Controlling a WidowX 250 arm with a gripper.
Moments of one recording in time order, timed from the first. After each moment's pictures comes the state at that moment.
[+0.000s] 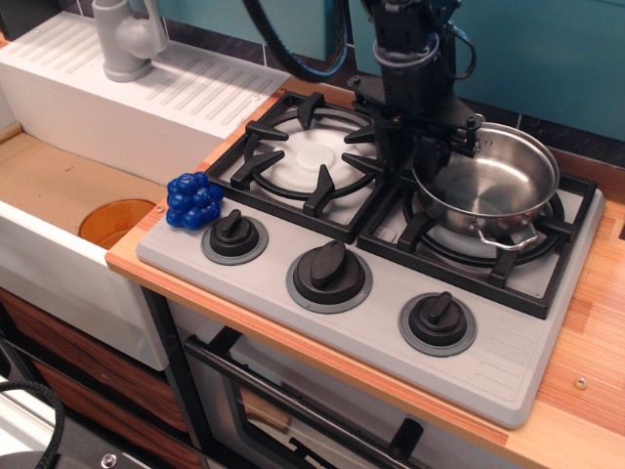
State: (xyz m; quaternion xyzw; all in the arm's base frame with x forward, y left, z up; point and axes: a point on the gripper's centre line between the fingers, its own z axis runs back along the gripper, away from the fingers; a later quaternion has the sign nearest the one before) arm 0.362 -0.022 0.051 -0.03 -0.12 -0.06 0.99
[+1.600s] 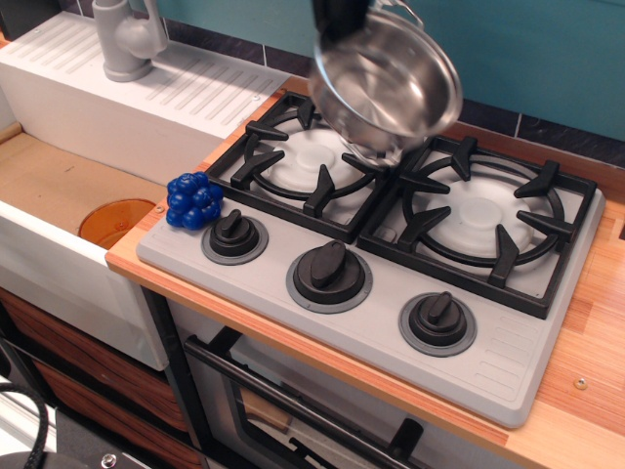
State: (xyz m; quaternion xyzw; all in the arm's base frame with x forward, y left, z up) arm 0.347 0.036 0.158 0.02 -0.03 -0.10 0.99
